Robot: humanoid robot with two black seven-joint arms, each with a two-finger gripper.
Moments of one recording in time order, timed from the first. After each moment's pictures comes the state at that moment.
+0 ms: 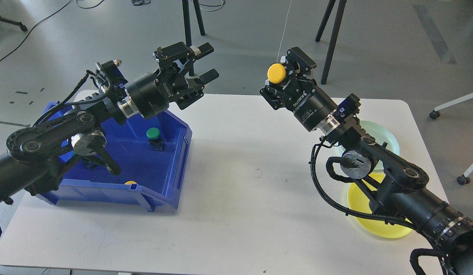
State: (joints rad) left arm -0.87 0.49 -0.42 -1.10 0.48 -0.49 -0.49; right arm 0.64 -0.16 0.80 0.99 -0.51 0.41 0.43
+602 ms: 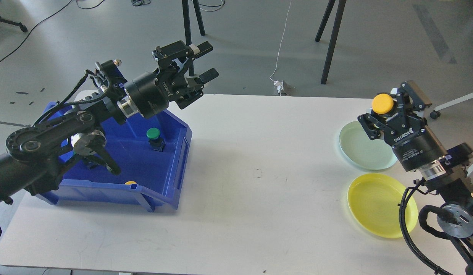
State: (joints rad) left arm -0.87 0.49 -0.42 -1.10 0.48 -0.49 -0.49; right arm 0.05 -0.51 1.22 1.40 -0.51 0.38 0.44
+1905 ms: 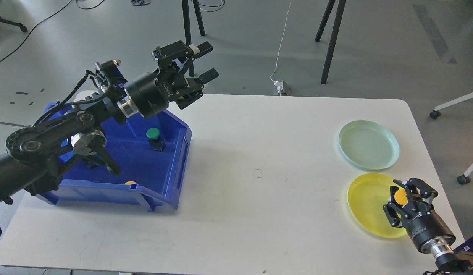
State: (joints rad) left arm -0.87 0.49 -0.42 -1.10 0.48 -0.49 -0.49; right arm -0.20 -0.47 1.12 1.21 -0.51 0.17 0.44
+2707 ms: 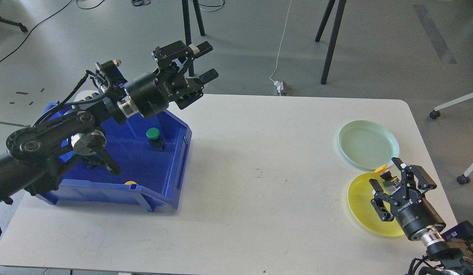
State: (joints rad) left arm -0.87 0.49 -0.42 -1.10 0.48 -0.49 -0.49; right arm -0.17 -0.47 1.13 1.35 -0.51 0.18 0.42
